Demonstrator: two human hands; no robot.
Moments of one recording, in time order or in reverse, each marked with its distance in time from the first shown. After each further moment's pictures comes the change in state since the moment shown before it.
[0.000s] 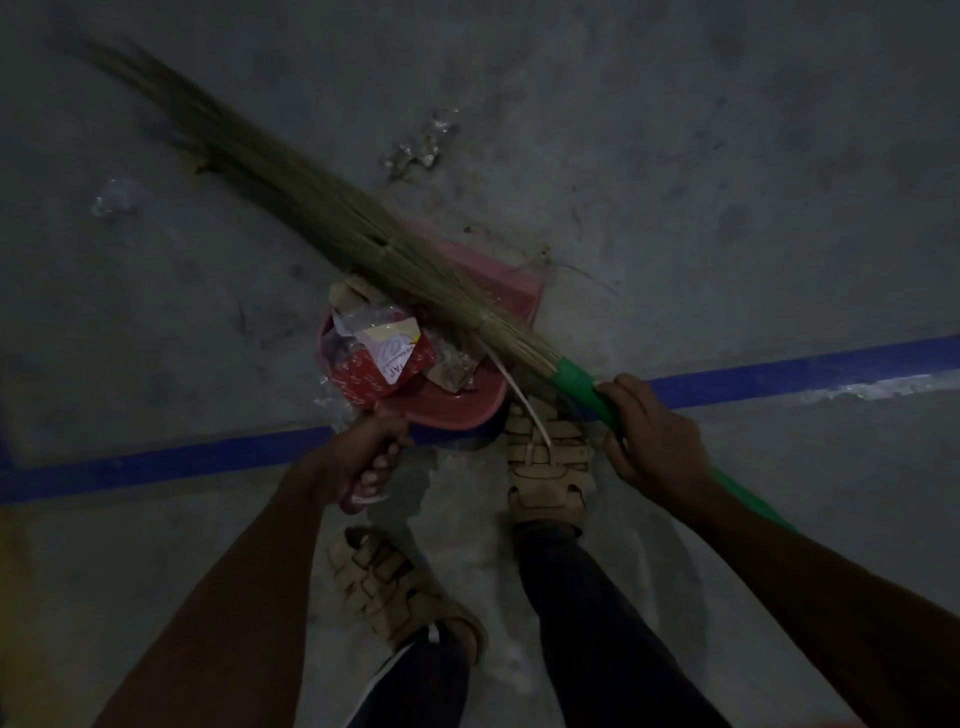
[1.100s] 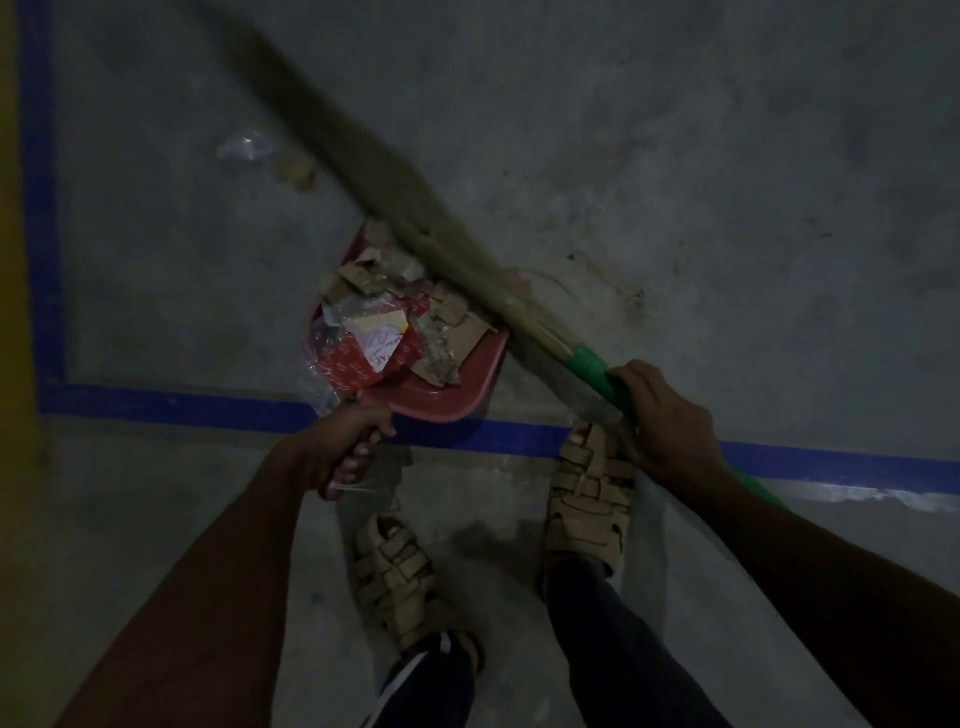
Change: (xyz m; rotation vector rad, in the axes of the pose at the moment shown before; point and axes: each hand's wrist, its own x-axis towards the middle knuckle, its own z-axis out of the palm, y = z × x) left_hand -0.005 -0.032 -0.101 -0.132 0.066 0.117; right_hand 0.087 -0.043 -0.003 -0.122 -0.094 -0.126
